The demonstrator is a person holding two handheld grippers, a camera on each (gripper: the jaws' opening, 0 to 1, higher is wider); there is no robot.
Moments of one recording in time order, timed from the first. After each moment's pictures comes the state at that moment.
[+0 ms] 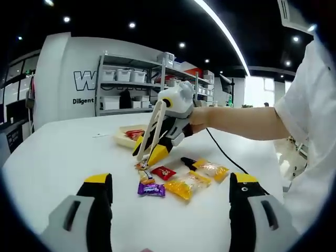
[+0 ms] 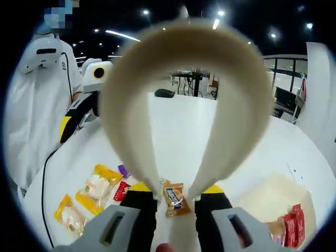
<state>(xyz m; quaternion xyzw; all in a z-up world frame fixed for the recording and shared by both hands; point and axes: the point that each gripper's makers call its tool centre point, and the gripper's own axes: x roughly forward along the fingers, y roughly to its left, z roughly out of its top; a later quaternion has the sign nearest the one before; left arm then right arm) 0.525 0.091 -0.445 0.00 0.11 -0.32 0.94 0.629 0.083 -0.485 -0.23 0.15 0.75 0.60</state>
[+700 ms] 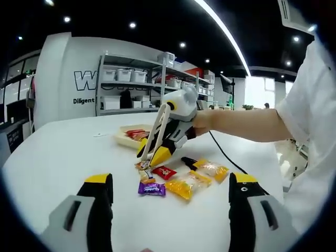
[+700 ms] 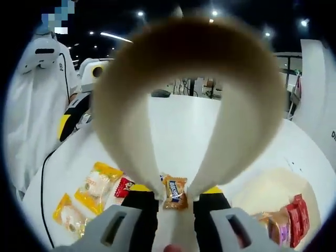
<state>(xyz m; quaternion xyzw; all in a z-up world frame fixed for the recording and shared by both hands) 0.525 0.092 -0.446 0.00 0.11 -0.32 0.94 0.627 0.074 -0.489 -0.23 0.14 0.74 0.62</state>
